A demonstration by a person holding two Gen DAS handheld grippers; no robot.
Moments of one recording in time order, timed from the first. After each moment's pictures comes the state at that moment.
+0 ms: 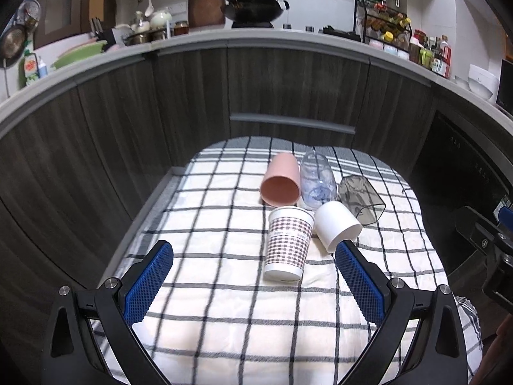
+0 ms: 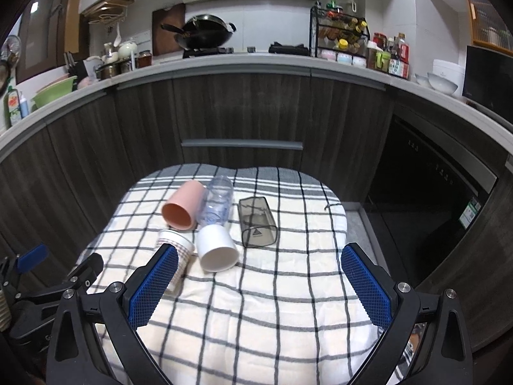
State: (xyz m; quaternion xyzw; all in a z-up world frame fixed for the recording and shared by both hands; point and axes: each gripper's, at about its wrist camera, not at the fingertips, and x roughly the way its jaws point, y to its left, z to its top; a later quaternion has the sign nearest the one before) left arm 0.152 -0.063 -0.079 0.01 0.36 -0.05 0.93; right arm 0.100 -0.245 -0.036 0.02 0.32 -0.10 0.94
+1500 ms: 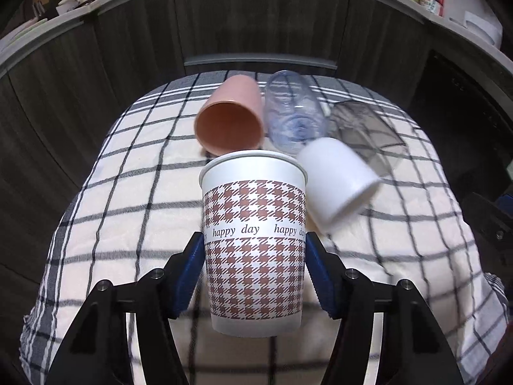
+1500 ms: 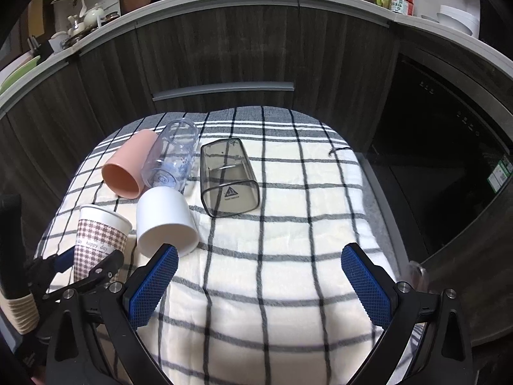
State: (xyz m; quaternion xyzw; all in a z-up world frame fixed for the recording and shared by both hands) left arm 0.227 -0.125 -0.180 0.05 0.46 -0.12 0.88; right arm 0.177 -0.295 -0.131 0.06 0.42 -0.12 0.90
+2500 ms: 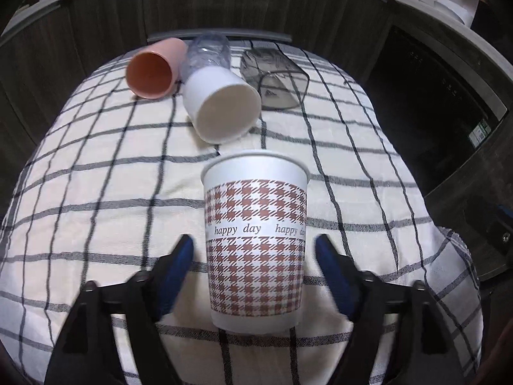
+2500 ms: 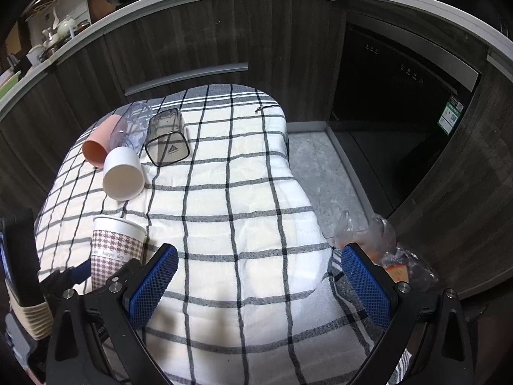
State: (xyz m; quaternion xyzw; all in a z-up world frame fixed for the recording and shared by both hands) left arm 0.142 -0.179 -0.189 0.02 0.50 -0.17 0.85; right arm 0.070 -0.354 -0.125 0.10 0.45 -0.16 0.87
